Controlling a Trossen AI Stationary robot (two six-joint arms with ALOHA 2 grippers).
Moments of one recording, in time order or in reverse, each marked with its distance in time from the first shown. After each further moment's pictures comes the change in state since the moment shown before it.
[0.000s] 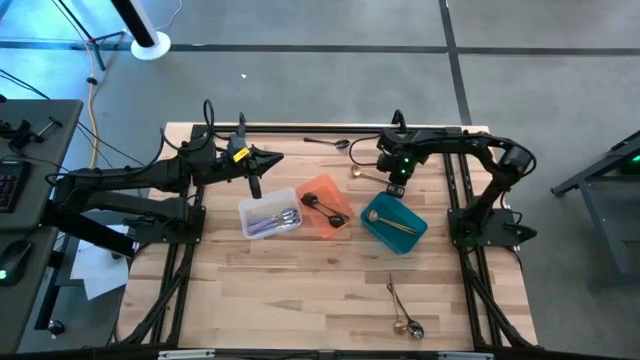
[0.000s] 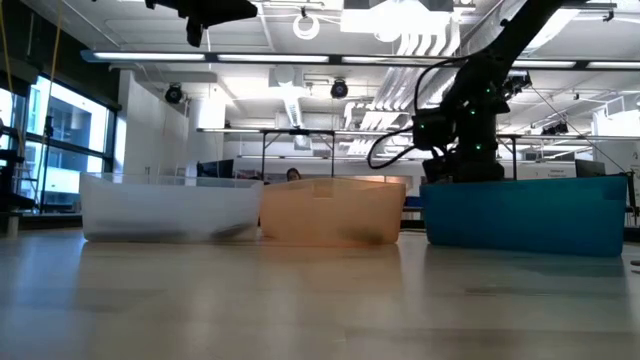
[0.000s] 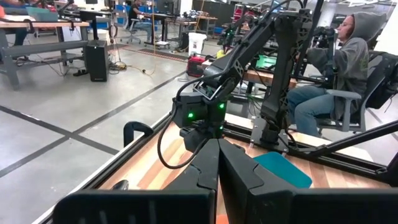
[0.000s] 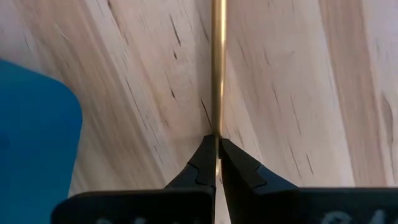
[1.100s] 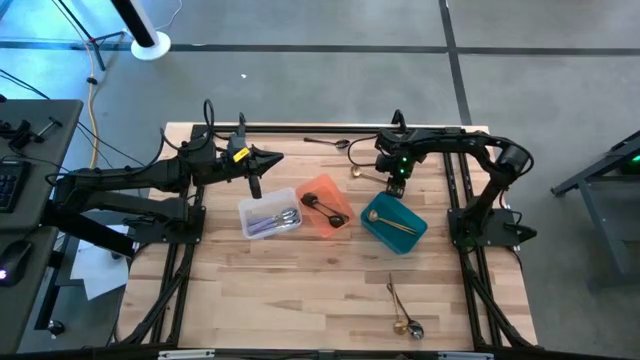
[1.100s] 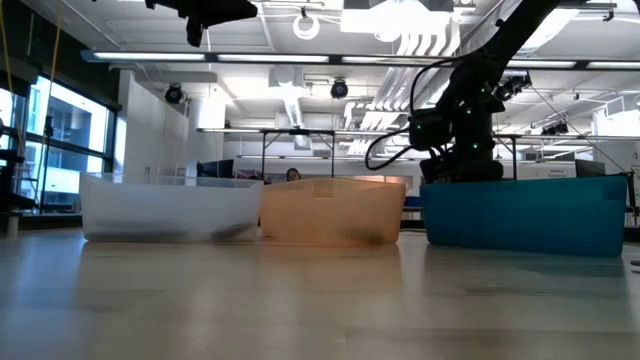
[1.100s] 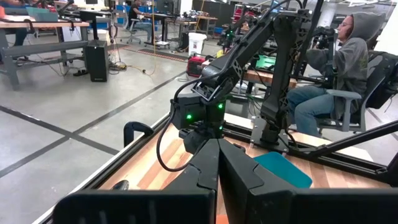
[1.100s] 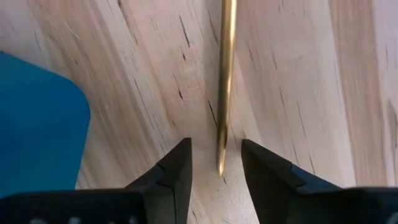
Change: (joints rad) left arm 0.000 0.000 0.000 0.000 0.000 0.001; right arm 0.002 0.003 0.052 -0.027 -0.014 -0.018
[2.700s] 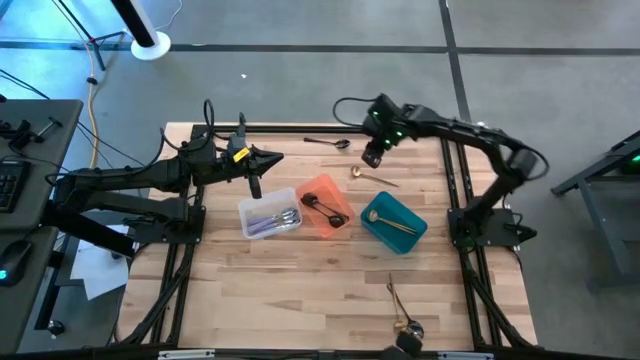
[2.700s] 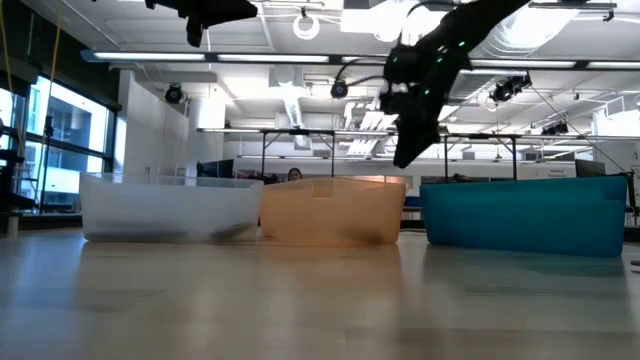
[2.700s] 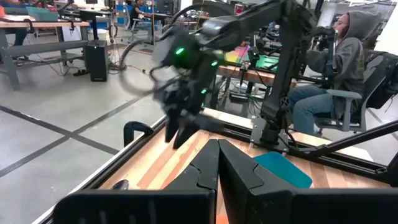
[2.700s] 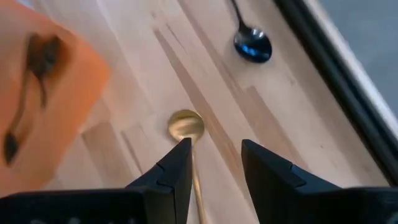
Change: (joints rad) left arm 0.000 0.000 0.000 -0.001 0.000 0.000; right arm 0.014 -0.074 0.323 0.051 -0.014 0.225
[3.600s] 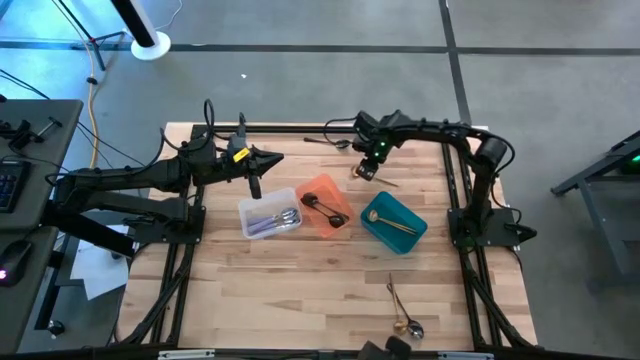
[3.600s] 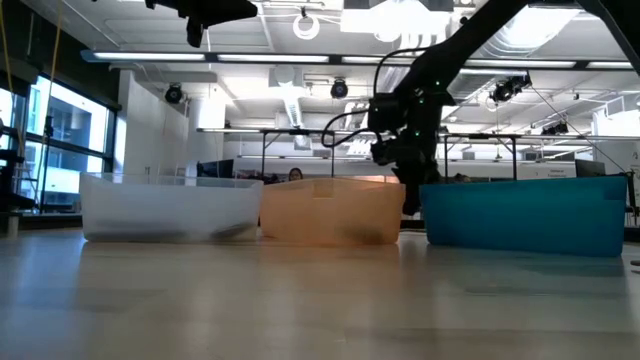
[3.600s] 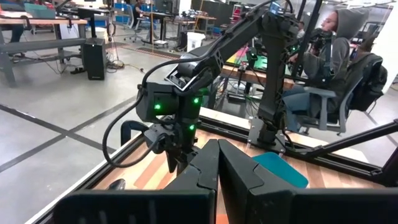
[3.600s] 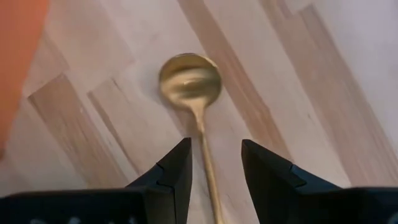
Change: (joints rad) left arm 0.000 0.000 0.000 0.000 0.007 -0.017; right arm 0.029 0.252 0.029 -0.067 -0.001 0.022
